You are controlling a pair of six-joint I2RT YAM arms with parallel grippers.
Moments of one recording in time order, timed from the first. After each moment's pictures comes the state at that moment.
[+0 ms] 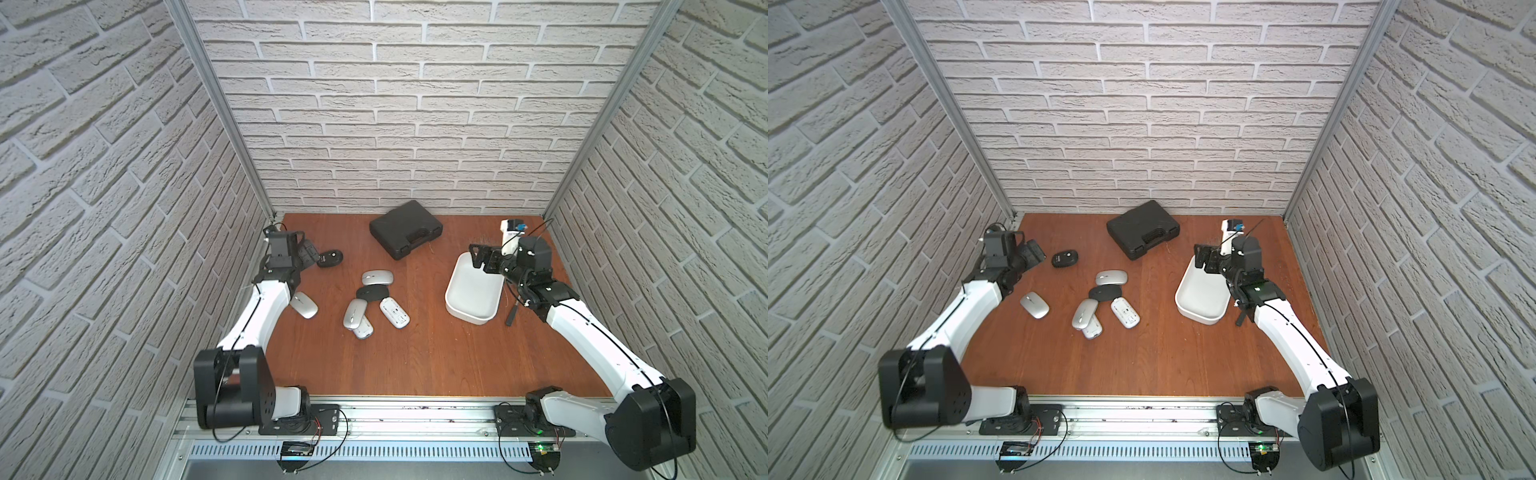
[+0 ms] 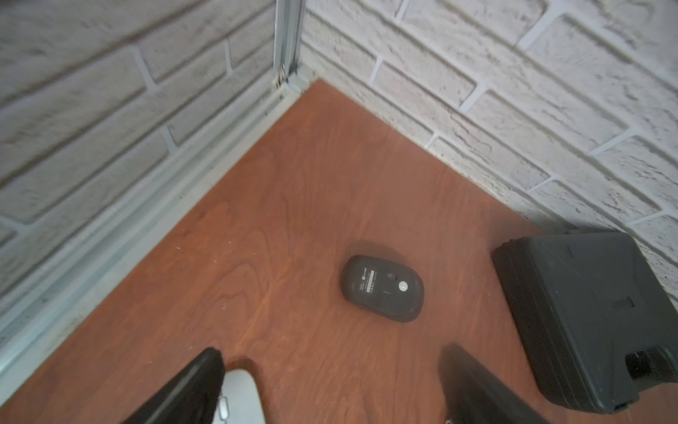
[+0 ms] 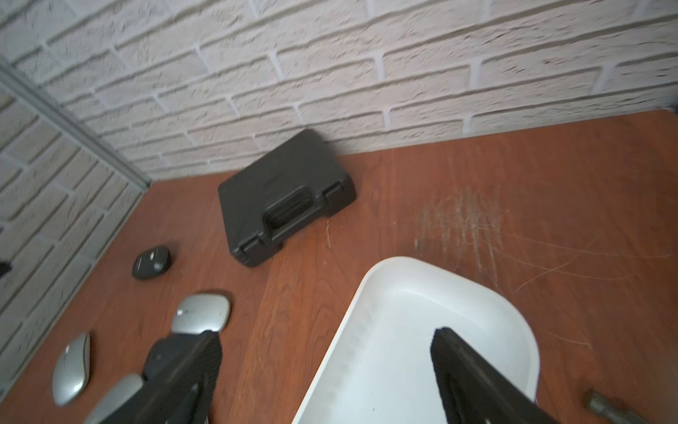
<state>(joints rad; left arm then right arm) 0.05 1.44 1.06 -0.33 -0.13 -0.50 0.20 1.22 0.94 -0.20 -0.07 0.30</state>
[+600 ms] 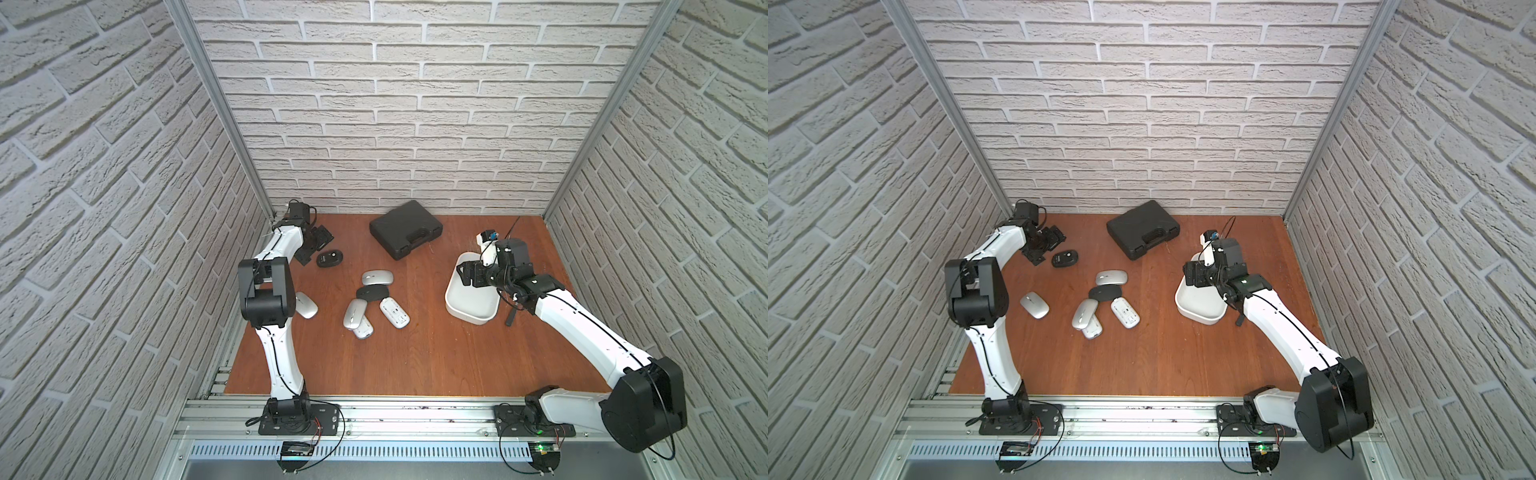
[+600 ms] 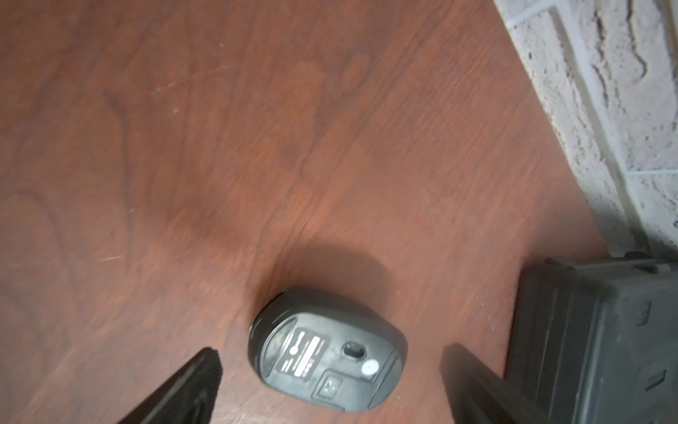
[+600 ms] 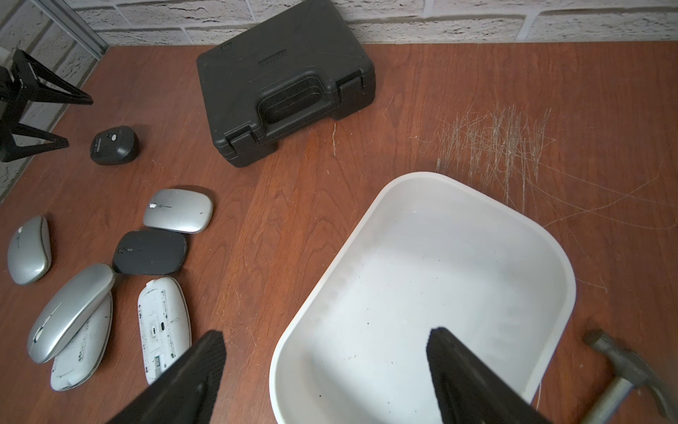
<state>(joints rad) 0.05 2.14 1.75 -0.69 0.12 -0.70 0.27 1.29 0.99 -0.42 -0.05 0.20</state>
